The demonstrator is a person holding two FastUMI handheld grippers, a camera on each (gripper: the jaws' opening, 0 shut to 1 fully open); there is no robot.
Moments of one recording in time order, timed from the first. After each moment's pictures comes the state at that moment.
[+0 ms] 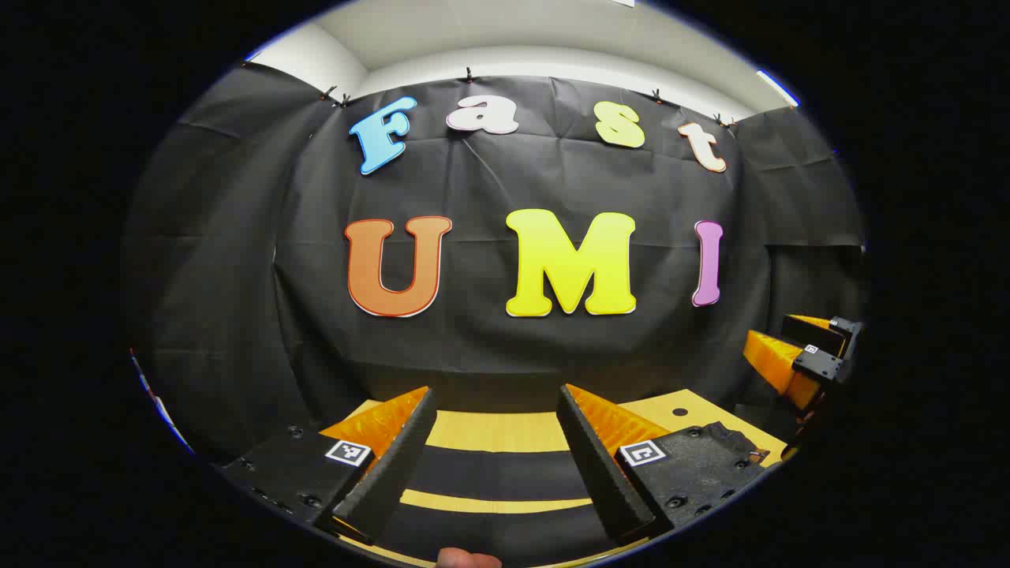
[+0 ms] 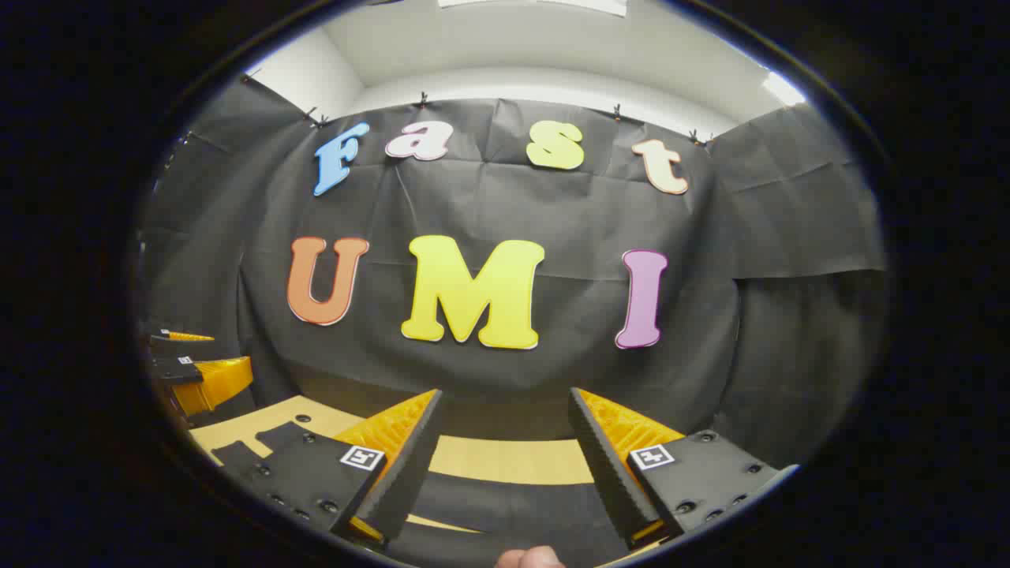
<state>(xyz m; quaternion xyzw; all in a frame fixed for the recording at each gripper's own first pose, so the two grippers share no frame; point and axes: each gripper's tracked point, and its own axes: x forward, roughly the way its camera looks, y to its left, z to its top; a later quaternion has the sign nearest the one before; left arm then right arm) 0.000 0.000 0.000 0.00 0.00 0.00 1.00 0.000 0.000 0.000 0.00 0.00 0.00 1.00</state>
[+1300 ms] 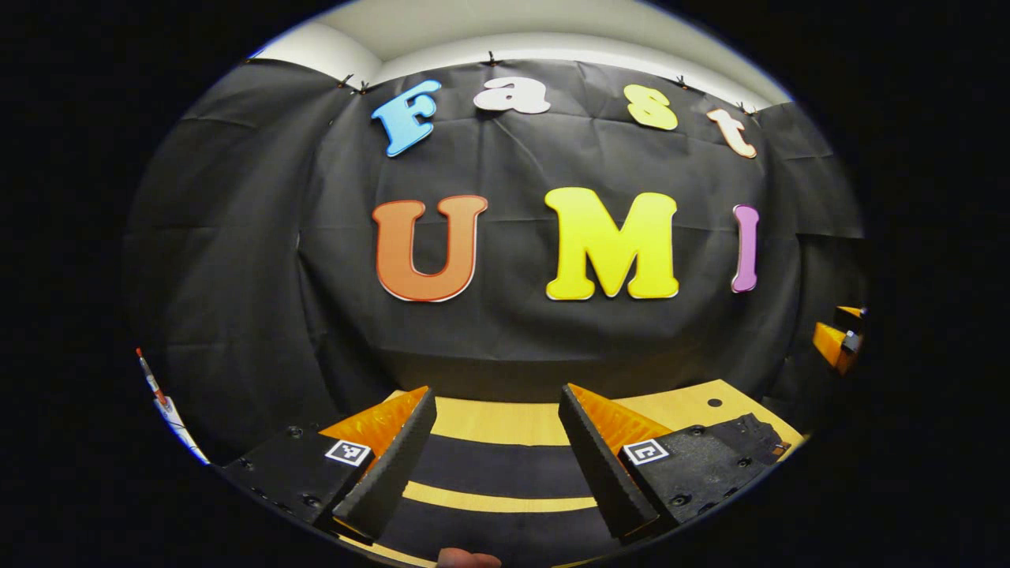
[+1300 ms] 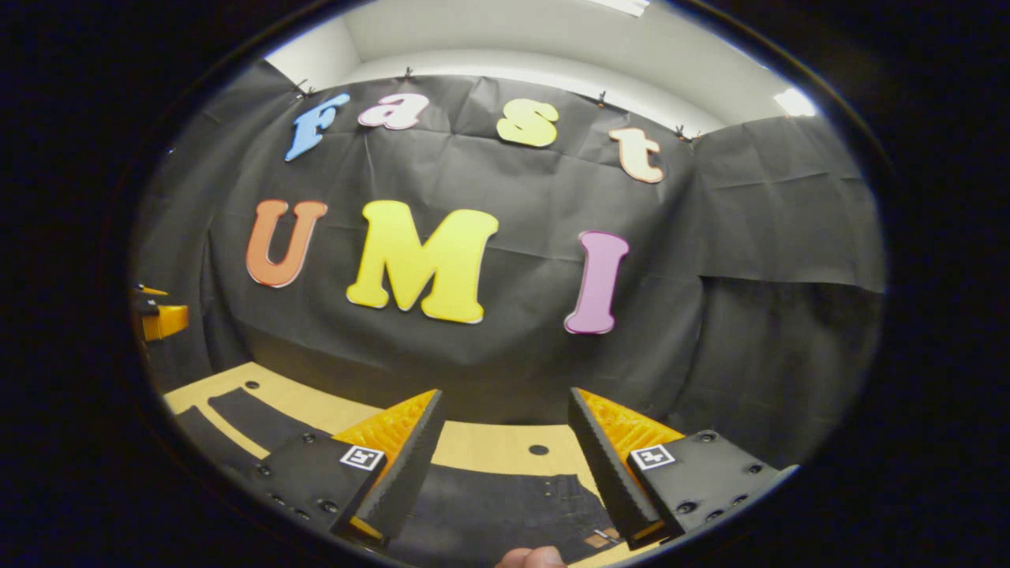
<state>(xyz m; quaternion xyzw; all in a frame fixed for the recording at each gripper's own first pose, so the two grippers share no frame) 0.026 0.068 -0.032 -0.01 0.04 0.07 1.00 0.014 -0.108 -0.033 -0.04 0.04 -0.08 1.00</state>
